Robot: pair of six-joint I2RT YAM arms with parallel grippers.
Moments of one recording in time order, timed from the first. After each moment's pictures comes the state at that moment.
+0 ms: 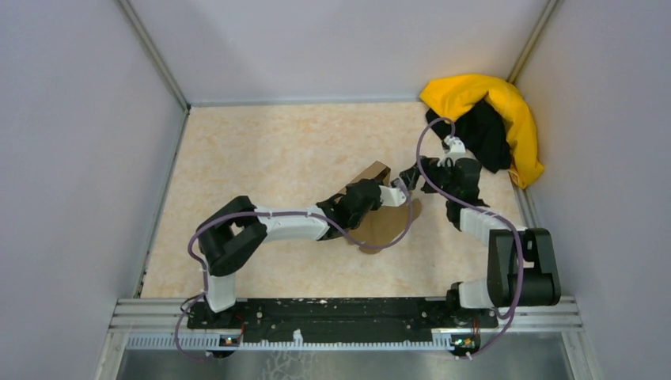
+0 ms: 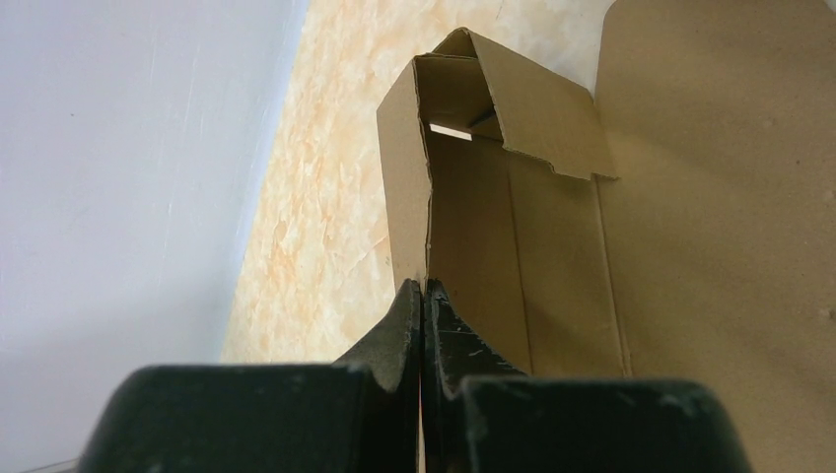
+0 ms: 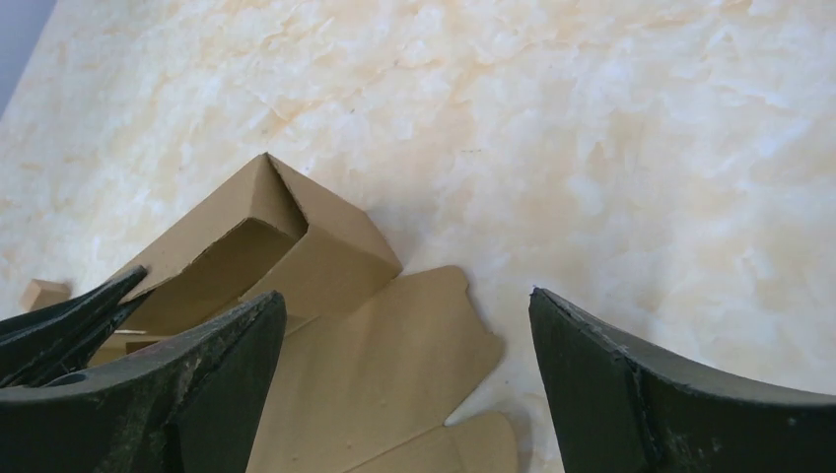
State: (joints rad) left arm -1.07 1.91 1.15 0.31 -0.56 0.68; right arm 0.03 1.38 0.52 0.49 -0.43 0.31
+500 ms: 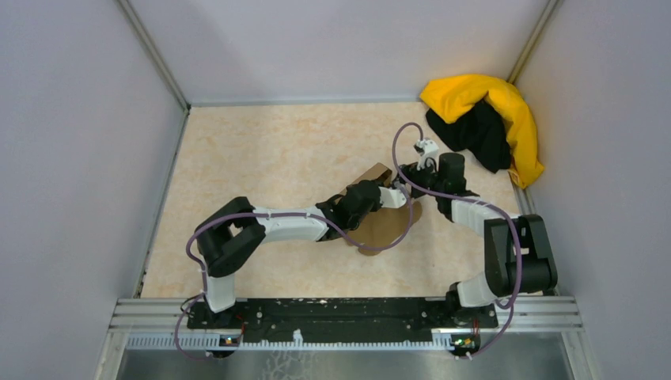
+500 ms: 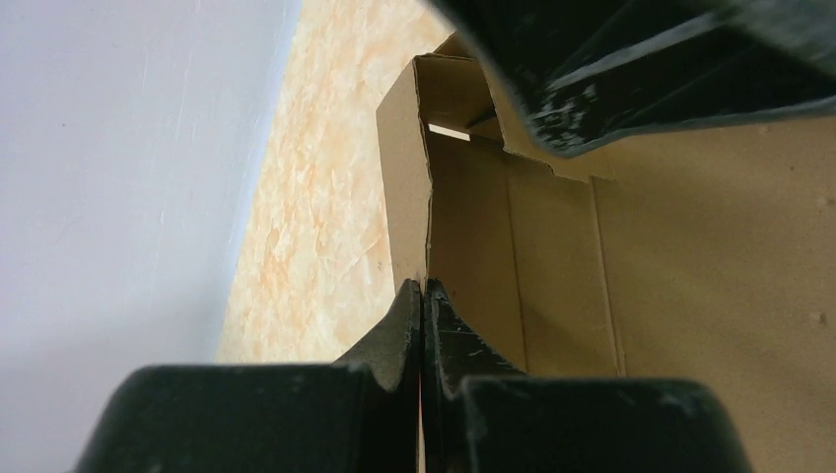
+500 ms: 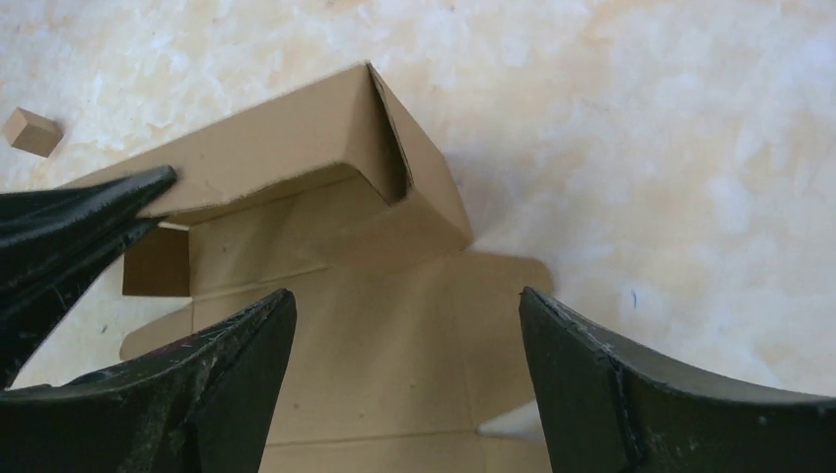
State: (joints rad) left arm -1.07 1.90 1.14 0.31 -0.53 0.67; right arm 0.10 1.44 0.61 0.32 -0.55 0.09
